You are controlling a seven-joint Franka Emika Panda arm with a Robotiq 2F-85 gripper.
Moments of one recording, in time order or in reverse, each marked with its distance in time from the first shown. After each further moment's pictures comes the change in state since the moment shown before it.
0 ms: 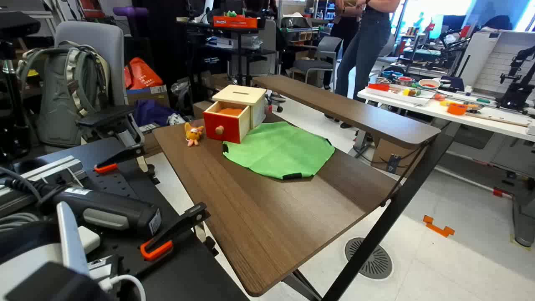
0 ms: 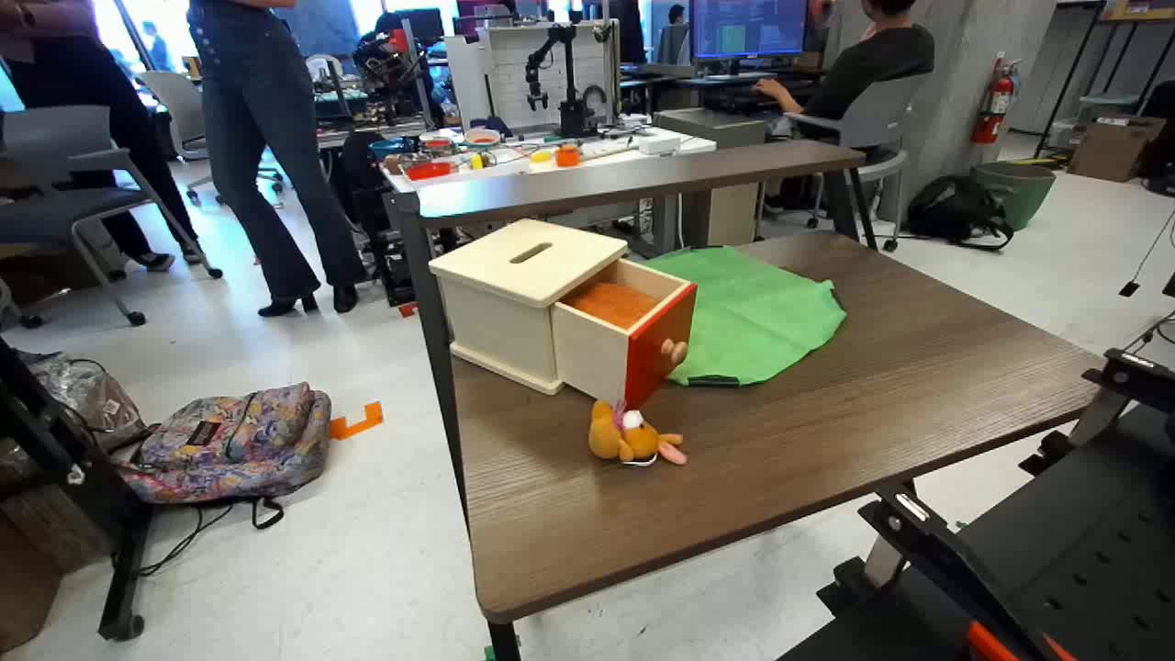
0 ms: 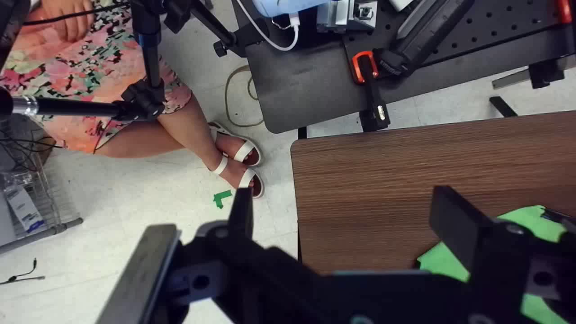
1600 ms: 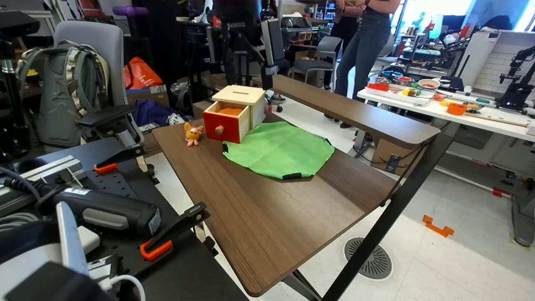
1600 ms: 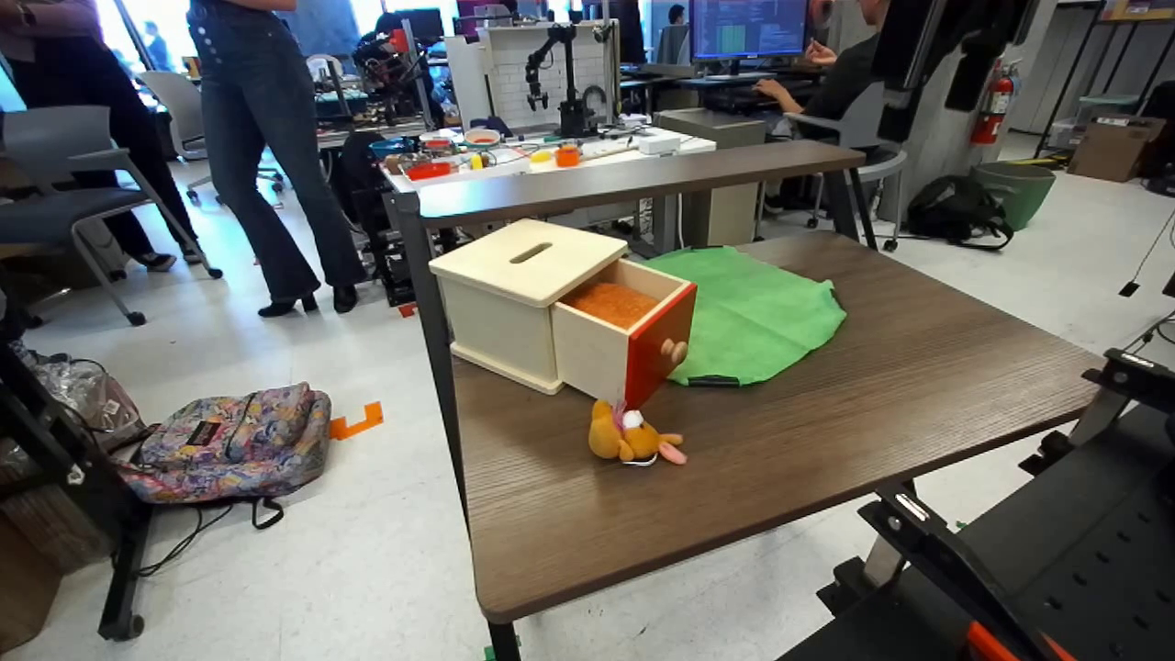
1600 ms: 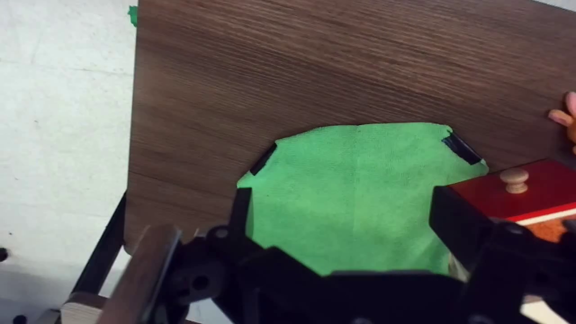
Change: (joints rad) arm 0.158 0.203 0.142 -0.229 0.000 0.782 0.007
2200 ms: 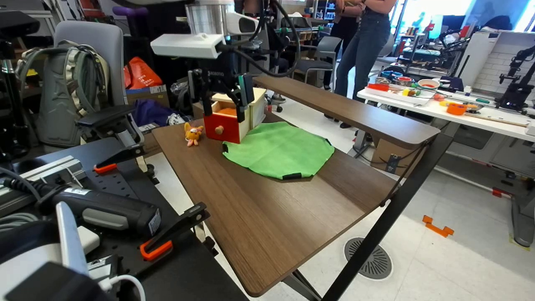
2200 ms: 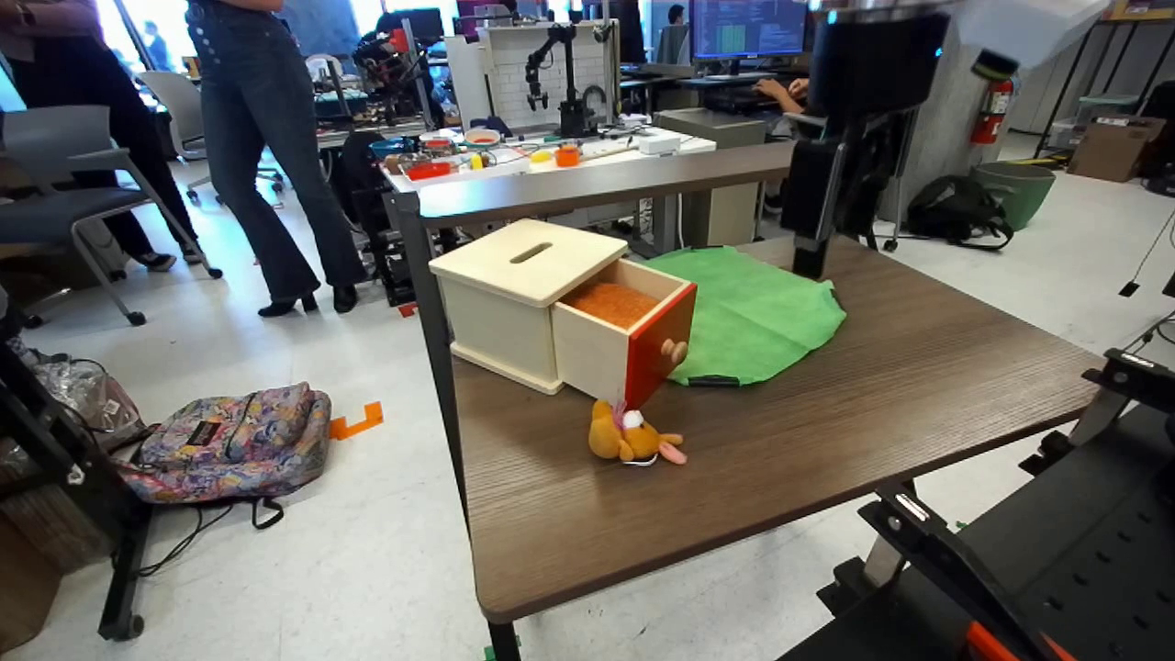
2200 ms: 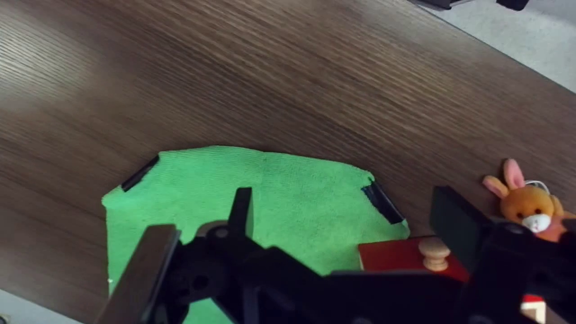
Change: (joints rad) arm 0.075 0.221 0.066 0.042 0.000 0.090 -0.056
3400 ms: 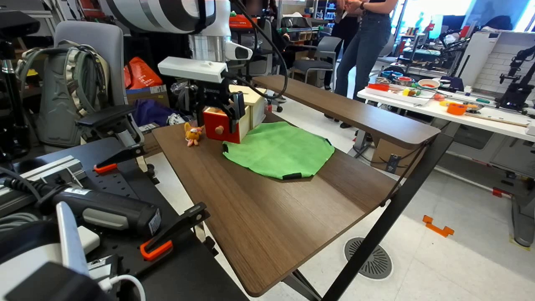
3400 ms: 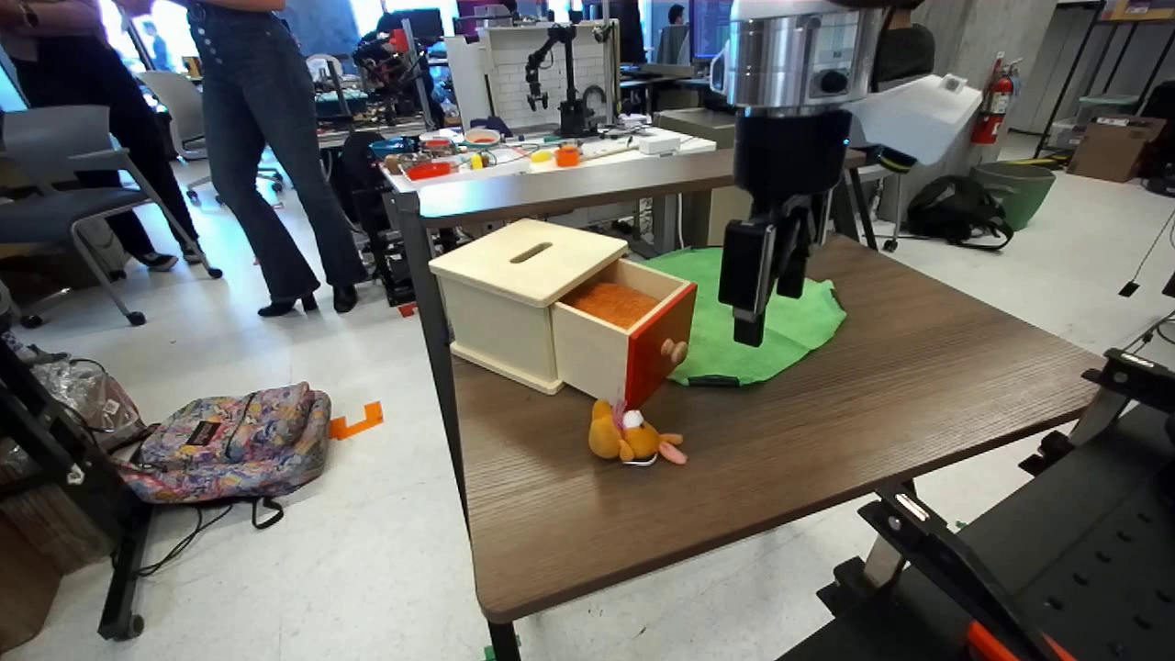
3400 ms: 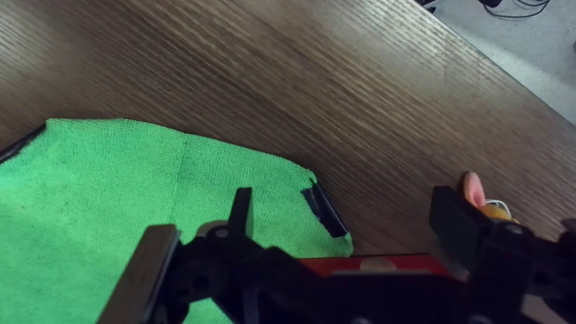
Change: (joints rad) arm 0.026 0.164 0.052 0.112 0.043 -0.006 -0.096
